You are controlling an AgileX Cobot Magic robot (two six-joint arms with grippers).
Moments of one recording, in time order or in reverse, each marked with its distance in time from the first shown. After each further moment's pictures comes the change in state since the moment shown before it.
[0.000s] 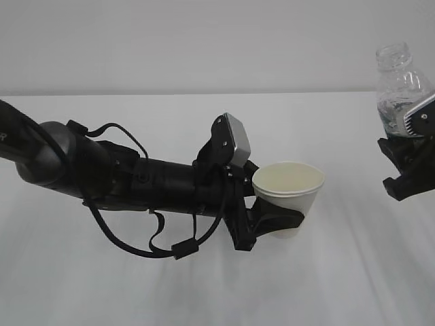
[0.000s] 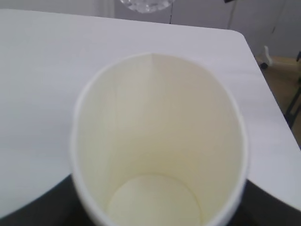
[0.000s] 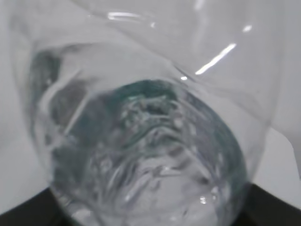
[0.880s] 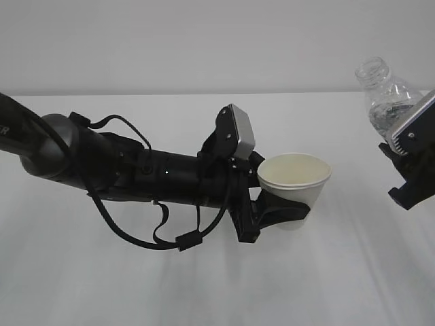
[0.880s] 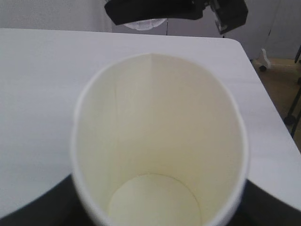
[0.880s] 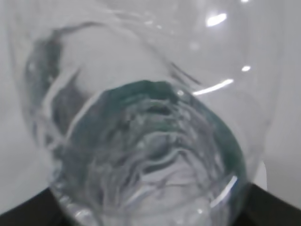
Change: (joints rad) left arm 0.000 0.000 -0.045 0.033 -0.009 0.000; right arm 0.000 0.000 0.000 0.002 0.002 -0.219
